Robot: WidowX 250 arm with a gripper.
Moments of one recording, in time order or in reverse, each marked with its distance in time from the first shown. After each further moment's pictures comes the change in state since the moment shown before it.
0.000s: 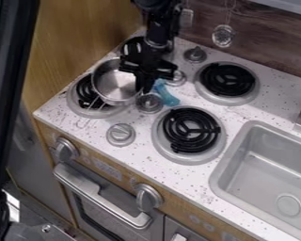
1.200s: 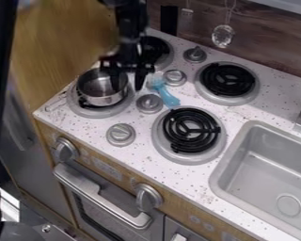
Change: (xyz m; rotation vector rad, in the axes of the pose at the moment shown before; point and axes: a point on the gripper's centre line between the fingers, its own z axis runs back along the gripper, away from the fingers) arm 0.004 0.021 0.012 -0.155 0.025 0.027
